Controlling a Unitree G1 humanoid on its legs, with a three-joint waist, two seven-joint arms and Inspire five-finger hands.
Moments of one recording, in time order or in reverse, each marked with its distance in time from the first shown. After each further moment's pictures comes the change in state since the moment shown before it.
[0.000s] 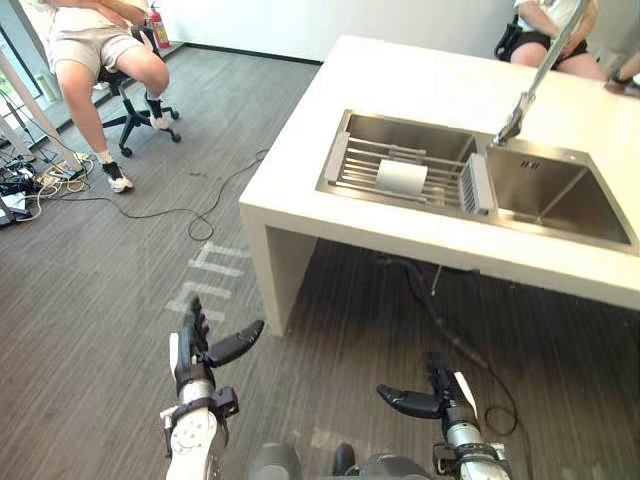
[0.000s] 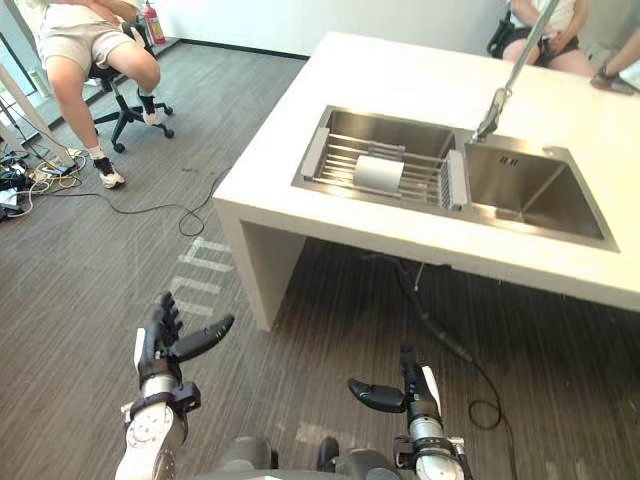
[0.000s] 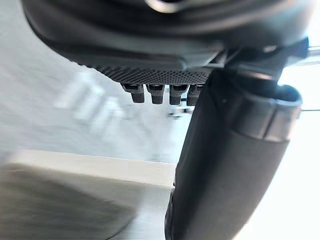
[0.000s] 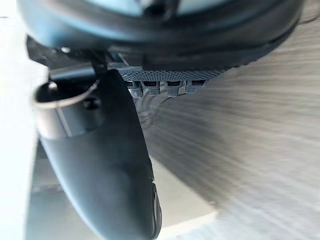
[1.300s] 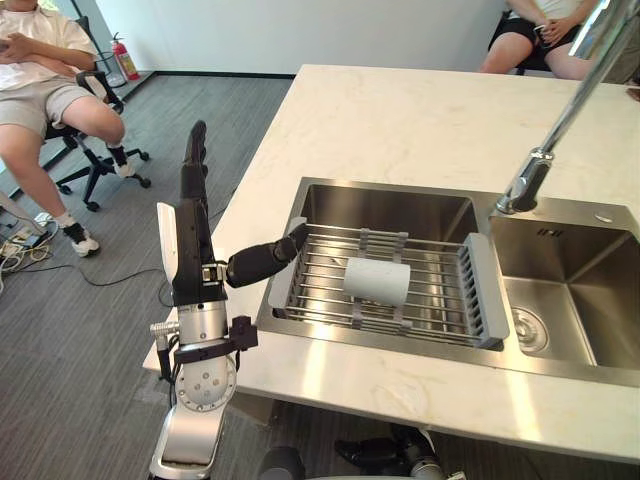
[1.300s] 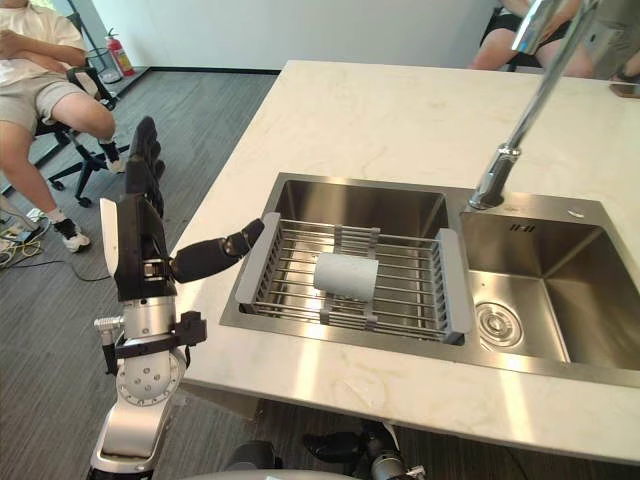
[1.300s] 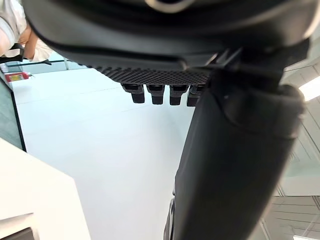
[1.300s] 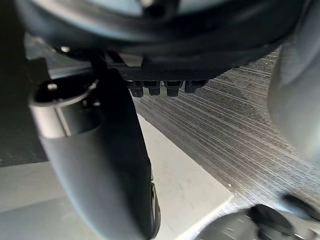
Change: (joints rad) left arm -0.199 0.143 -0.205 -0.465 0.346 -0.049 0.105; right arm 0.076 0.009 0.183 0.113 -0.186 -0.036 0.055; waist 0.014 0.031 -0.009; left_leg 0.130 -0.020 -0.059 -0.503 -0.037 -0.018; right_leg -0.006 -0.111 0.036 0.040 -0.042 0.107
